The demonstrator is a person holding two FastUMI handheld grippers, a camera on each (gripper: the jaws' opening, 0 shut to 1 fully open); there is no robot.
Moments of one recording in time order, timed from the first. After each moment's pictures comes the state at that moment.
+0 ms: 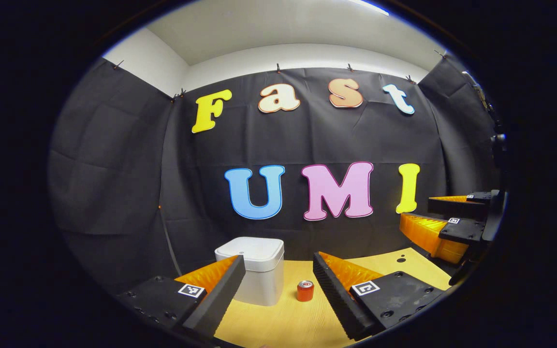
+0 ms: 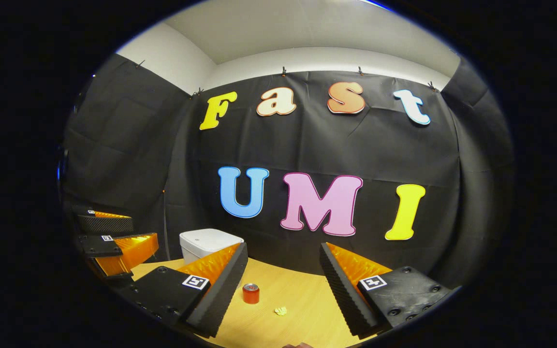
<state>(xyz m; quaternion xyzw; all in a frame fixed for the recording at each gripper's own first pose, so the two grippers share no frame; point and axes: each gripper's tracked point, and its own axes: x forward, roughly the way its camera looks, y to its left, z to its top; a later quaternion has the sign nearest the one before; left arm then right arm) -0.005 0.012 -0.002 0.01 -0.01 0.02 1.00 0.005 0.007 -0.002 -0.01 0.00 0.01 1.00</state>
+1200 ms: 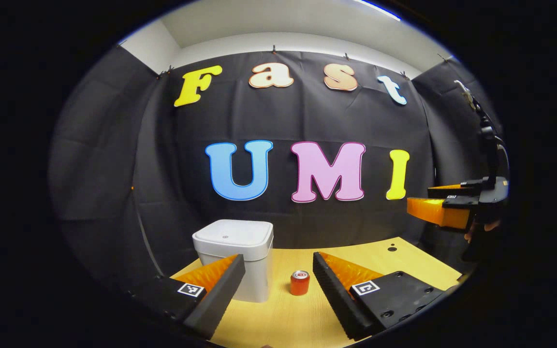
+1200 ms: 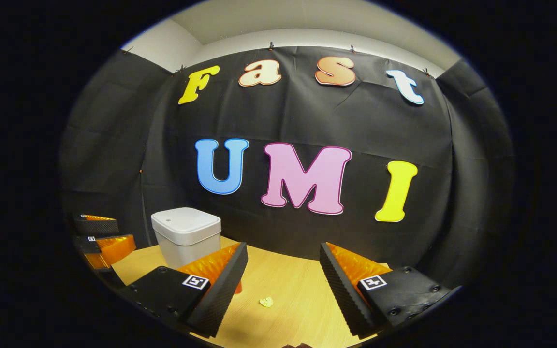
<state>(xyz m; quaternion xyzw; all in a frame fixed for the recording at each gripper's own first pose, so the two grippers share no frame) 0.069 0.029 -0.081 0.00 0.03 -0.06 1.00 0.065 -0.020 -0.063 -0.02 0.08 -0.03 1.00</state>
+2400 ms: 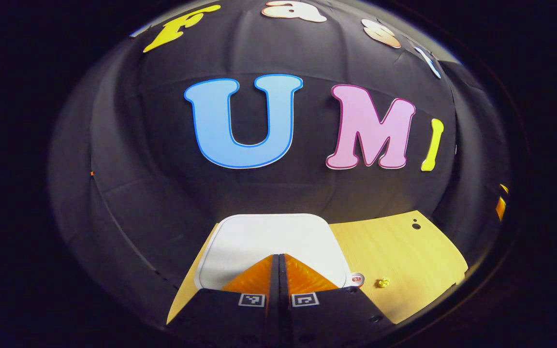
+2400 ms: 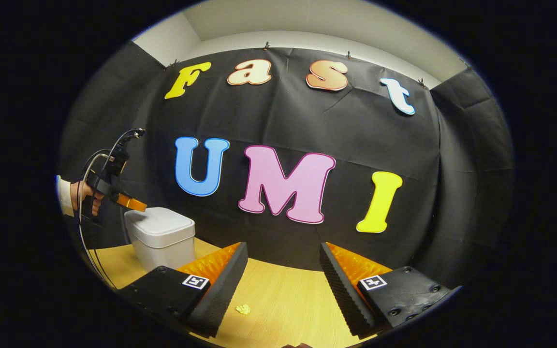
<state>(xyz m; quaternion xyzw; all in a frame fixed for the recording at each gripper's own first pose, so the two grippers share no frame) 0.313 0.136 -0.144 0.00 0.22 -0.12 0.97 0.081 -0.052 -0.054 -0.05 0.06 -0.10 0.99</state>
